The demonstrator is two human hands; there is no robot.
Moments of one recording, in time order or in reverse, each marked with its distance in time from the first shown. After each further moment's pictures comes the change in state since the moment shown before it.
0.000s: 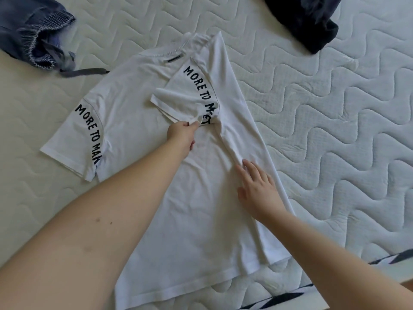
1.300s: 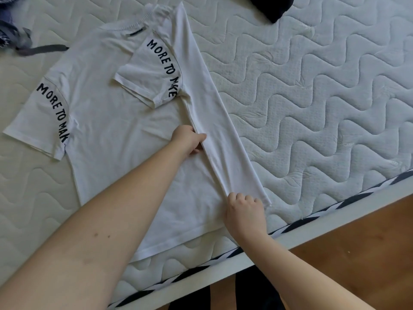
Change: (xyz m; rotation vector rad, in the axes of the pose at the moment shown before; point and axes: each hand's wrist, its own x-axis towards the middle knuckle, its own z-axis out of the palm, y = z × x) left_hand -0.092 -0.056 0.059 0.299 -0.269 0.064; right_hand -0.138 -0.014 0.019 -0.309 0.003 0.186
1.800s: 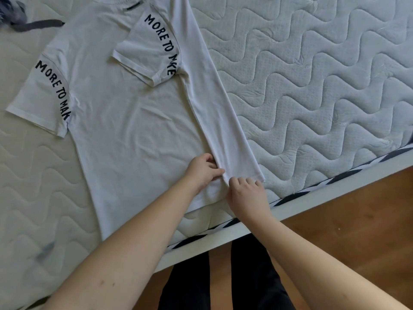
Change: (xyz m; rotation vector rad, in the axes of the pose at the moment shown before) left_hand -0.108 -0.083 0.049 -0.159 -0.265 -0.061; right_hand -0.023 0.021 0.009 0.134 0.081 -0.066
